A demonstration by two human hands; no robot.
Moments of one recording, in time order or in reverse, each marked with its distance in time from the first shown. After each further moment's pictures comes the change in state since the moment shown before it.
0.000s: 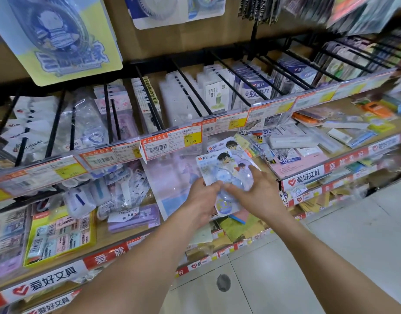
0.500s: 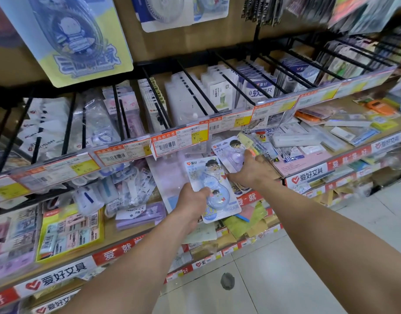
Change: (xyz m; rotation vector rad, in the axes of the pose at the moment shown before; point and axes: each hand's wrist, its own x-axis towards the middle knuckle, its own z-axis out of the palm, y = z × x) left_hand -0.006 -0.012 -0.040 0.128 0.175 0.044; right_hand 0.076 -0.013 0.014 -0.319 -0.121 0.089
